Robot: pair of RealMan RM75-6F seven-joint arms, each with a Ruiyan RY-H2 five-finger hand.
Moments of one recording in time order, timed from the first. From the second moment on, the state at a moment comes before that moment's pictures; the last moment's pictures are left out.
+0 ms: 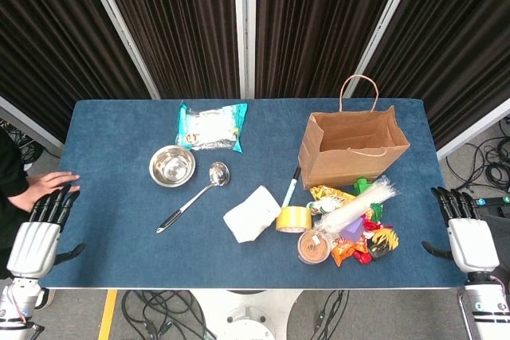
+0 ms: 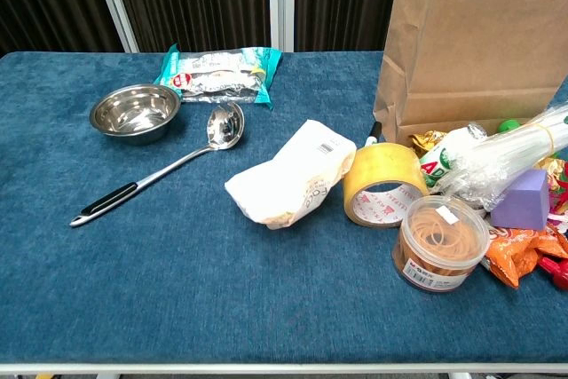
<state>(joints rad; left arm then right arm) -0.08 -1.22 0.00 -1.55 1.58 1.53 0.09 0.11 -1.16 0.05 -1.52 -1.46 1.40 0.00</state>
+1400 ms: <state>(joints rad) -0.09 -1.22 0.00 -1.57 1.60 1.52 0.11 0.13 -1.09 0.02 -1.59 -1.55 1.38 0.34</state>
